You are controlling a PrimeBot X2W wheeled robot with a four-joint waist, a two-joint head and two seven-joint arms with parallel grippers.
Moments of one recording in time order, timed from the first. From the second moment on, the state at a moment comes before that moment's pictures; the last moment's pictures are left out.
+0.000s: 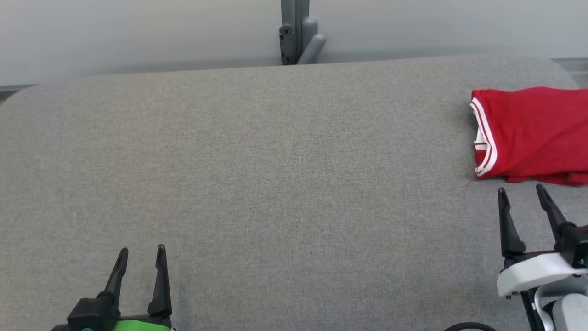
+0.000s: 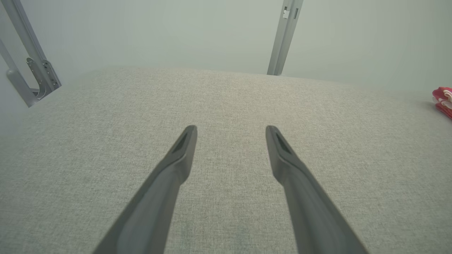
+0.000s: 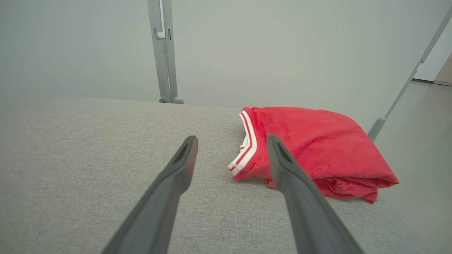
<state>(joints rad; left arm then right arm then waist) 0.08 0.05 0.01 0.17 -0.19 -0.12 -0.26 -0.08 -0.21 -0.12 0.21 0.12 0.13 -0.26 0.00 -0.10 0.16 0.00</state>
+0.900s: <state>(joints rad) 0.11 0.06 -0.06 0.20 -0.27 -0.13 -0.26 0.07 -0.05 -0.13 0.20 0.00 0.13 -0.26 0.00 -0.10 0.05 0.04</state>
